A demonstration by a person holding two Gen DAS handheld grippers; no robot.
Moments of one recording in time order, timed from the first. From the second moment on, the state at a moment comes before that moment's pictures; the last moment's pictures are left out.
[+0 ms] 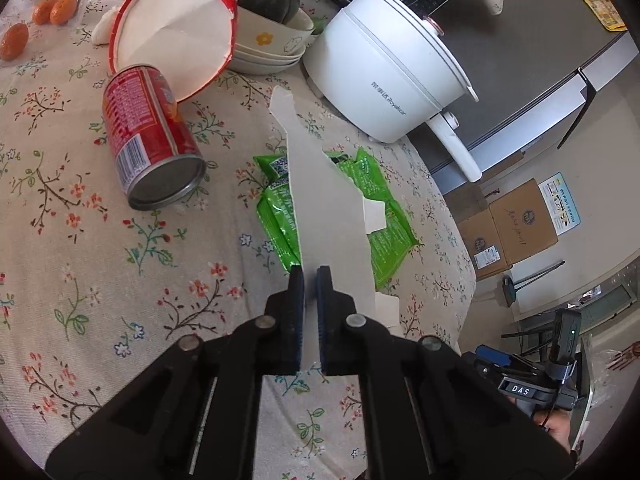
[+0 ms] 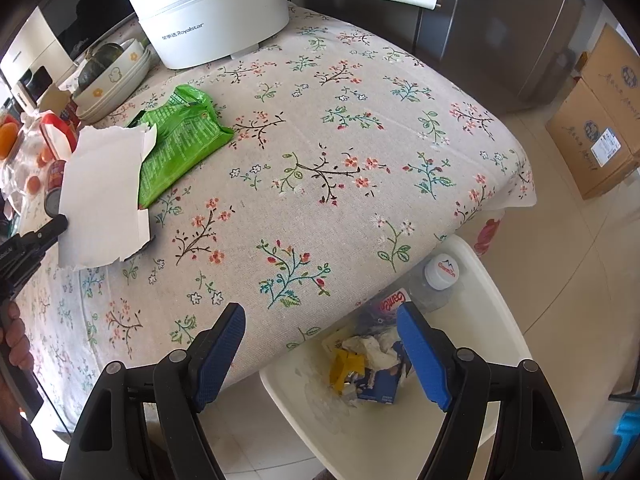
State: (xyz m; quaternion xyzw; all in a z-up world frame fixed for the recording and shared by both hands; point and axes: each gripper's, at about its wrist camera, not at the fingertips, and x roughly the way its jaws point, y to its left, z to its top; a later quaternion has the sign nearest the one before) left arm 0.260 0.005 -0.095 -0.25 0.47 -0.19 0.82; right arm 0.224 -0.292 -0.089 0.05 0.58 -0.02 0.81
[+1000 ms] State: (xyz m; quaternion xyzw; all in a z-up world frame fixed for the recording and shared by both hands) left arm 0.157 0.113 0.023 -0.12 0.35 -0.05 0.93; right arm 0.319 -0.098 -0.093 -0.03 0.52 0.12 0.84
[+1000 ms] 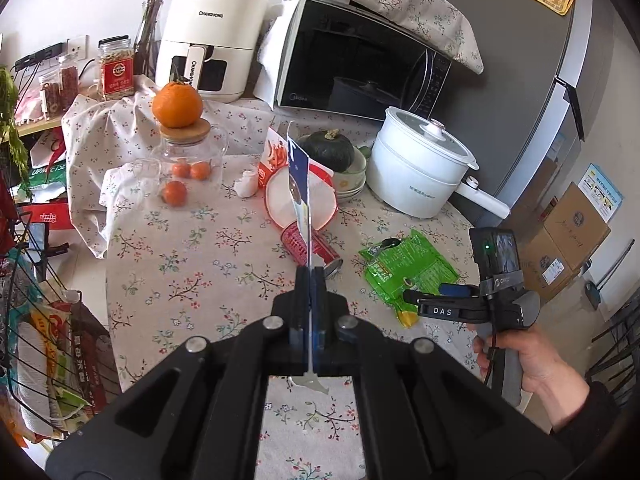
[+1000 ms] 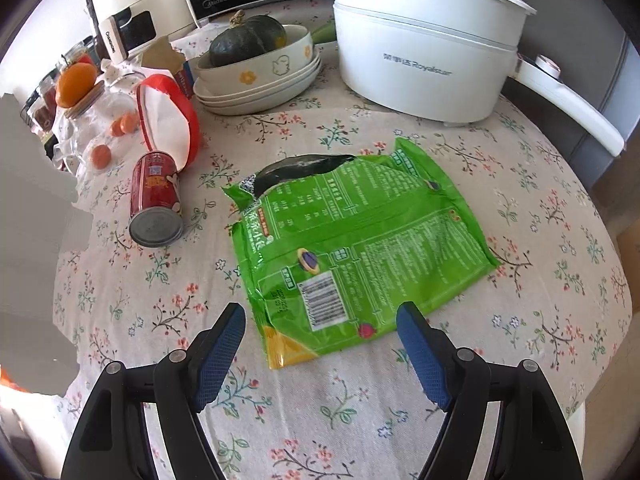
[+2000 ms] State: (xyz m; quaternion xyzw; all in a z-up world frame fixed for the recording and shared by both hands) left arm 0.152 0.114 0.019 -0.13 0.35 -0.06 0.92; right arm 0.315 -0.143 -0.089 -0.01 0.52 0.09 0.85
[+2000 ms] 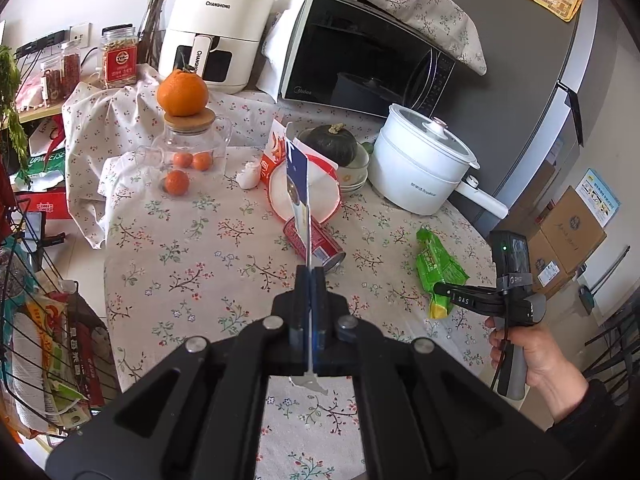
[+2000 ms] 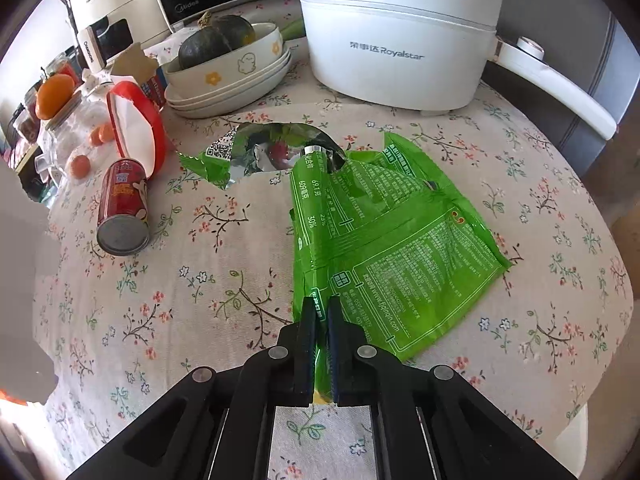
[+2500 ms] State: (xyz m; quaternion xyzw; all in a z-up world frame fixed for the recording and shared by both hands) left arm 0.138 0.039 0.021 -0.11 0.36 -0.14 0.92; right arm 0.236 -0.207 -0.024 -0.01 0.49 0.07 0.87
